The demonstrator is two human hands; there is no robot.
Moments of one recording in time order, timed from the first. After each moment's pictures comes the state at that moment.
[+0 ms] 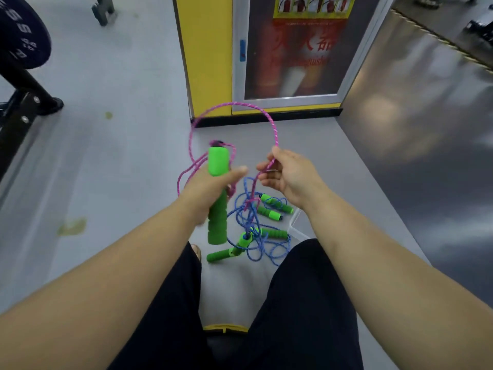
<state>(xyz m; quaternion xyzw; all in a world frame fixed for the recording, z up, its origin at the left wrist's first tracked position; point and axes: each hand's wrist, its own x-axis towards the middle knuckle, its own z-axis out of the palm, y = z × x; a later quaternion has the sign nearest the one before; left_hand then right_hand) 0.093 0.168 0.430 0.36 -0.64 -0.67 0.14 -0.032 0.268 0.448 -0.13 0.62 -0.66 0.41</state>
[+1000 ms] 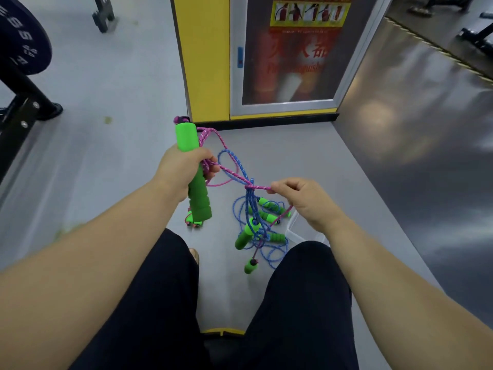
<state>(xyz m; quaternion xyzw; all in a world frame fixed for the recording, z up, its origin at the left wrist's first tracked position) 0.091 0.137 0.461 0.42 -0.55 -0.68 0.22 -0.038 0.320 0.431 -0.31 0.76 -0.47 0.32</state>
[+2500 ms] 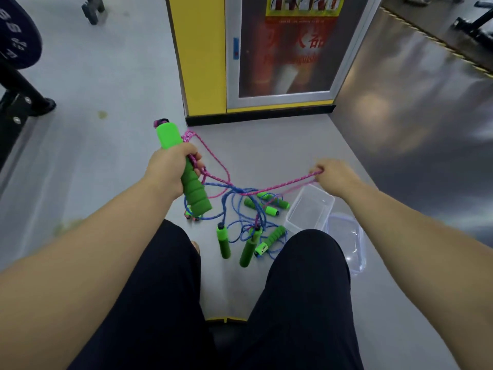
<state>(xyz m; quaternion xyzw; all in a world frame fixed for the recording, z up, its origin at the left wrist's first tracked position) 0.104 0.126 0.447 0.45 -0.43 -0.74 0.25 -0.119 0.334 0.410 -0.32 0.93 -0.06 0.15</state>
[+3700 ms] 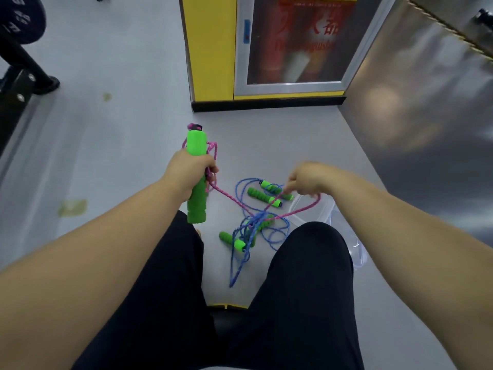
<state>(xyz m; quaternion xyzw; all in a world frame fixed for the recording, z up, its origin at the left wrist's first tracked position) 0.113 0.136 0.413 0.46 -0.61 -0.63 0.14 -0.061 0.292 0.432 -0.40 0.84 0.11 0.34</state>
